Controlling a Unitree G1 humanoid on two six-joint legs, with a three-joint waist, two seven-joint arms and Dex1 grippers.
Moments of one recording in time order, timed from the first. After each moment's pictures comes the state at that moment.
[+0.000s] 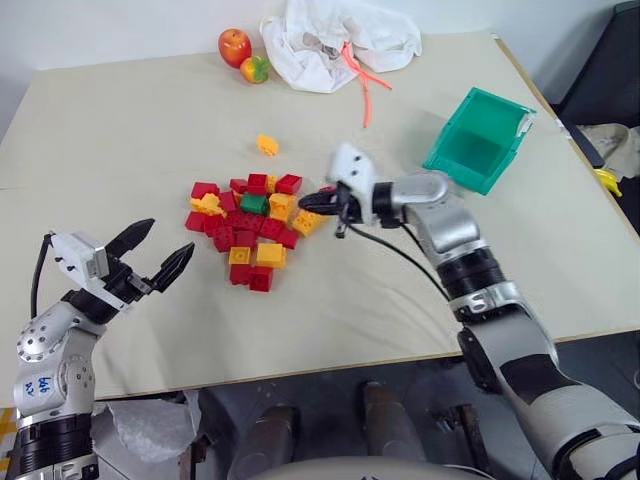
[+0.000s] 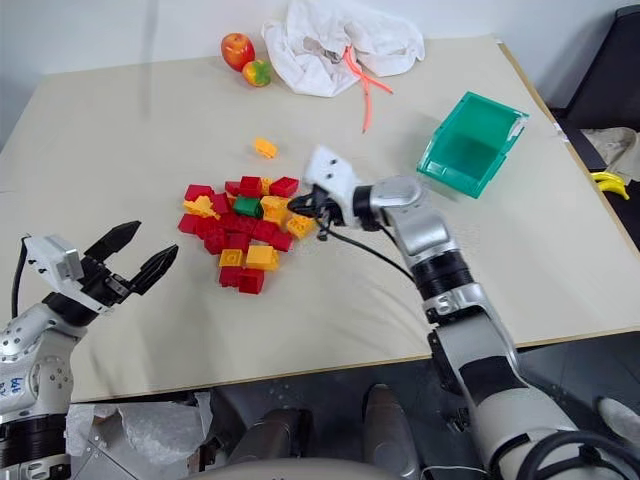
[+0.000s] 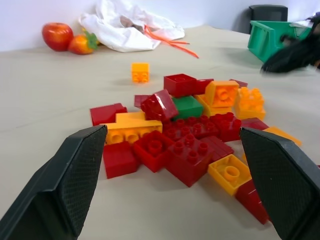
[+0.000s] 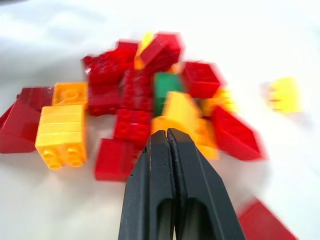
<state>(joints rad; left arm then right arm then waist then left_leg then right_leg) -0.06 0.56 0.41 0.01 -0.56 0.09 -0.78 -0.94 -0.29 0.19 0.48 0.06 0.18 1.08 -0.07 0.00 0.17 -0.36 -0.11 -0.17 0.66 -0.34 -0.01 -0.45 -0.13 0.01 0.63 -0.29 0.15</state>
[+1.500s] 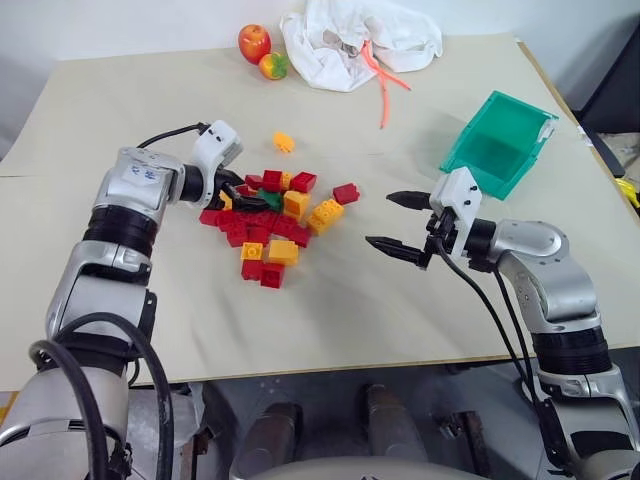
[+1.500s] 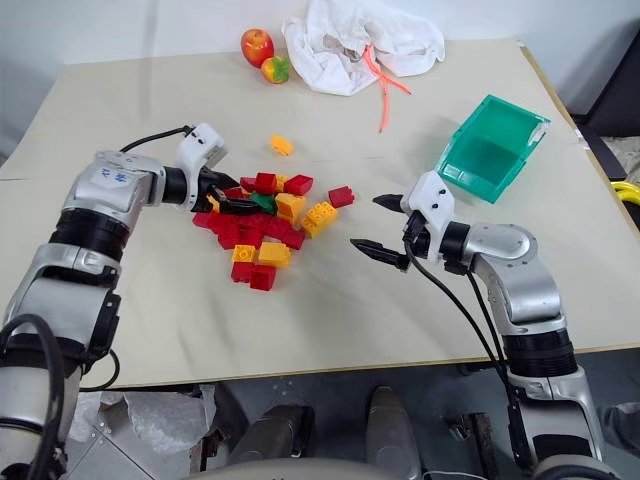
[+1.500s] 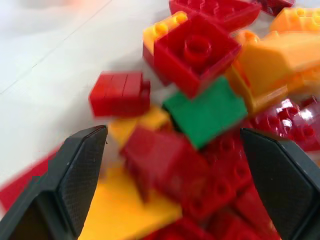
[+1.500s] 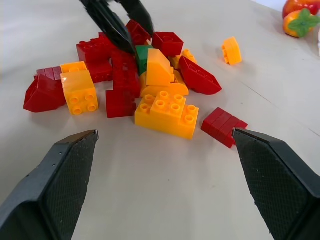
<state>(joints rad) -1.20 0.55 -0.26 0.96 -0.06 0.51 -0.94 -0.49 -0.56 0.01 -0.10 0.31 0.41 0.94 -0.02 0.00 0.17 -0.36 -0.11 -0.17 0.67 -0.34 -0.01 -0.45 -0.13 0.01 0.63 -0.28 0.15</state>
